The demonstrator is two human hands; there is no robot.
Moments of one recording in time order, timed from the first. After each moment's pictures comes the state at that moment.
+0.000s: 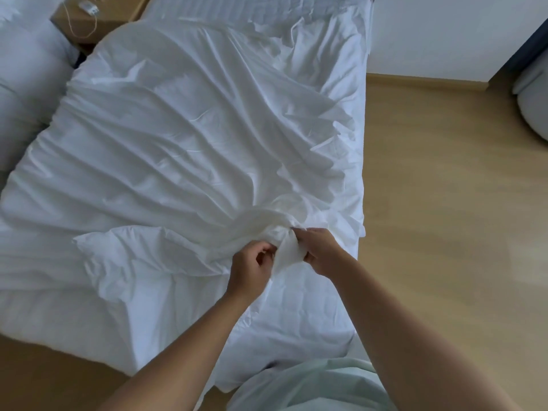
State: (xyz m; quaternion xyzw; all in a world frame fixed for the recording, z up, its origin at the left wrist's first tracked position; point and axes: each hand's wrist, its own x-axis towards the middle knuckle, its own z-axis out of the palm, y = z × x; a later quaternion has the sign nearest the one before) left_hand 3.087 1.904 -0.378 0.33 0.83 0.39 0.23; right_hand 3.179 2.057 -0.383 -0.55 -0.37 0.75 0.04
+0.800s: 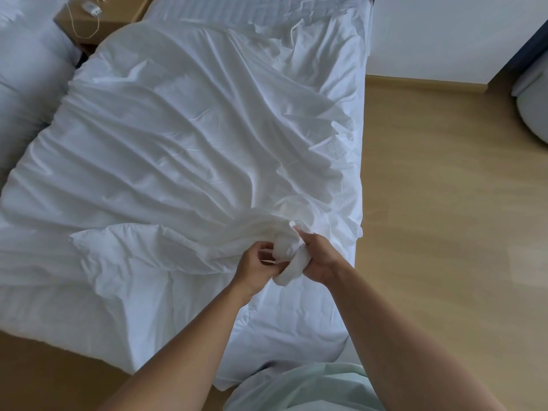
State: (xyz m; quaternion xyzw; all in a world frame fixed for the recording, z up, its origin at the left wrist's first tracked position) left_hand 3.096 1.911 -0.388 0.14 0.75 0.44 0.47; right_hand 3.201 2.046 -0.391 -0.39 -0.20 0.90 0.04
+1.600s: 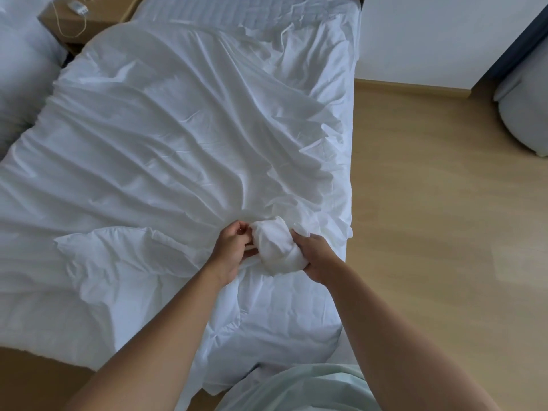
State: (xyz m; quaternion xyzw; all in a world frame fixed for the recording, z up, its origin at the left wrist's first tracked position) left_hand 3.058 1.936 -0.367 0.05 0.69 0.54 0.48; right_hand 3.210 2.056 -0.403 -0.49 -0.33 0.80 0.06
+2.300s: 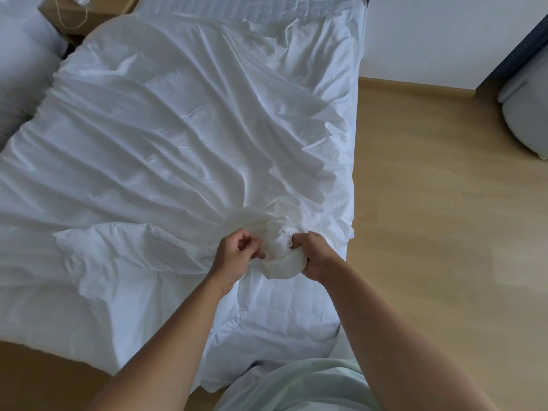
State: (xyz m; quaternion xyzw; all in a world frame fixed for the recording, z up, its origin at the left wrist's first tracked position) left_hand 3.068 1.915 -0.380 0.14 0.75 0.49 0.42; right_hand 3.202 2.056 -0.395 -0.47 -0.30 0.83 0.03
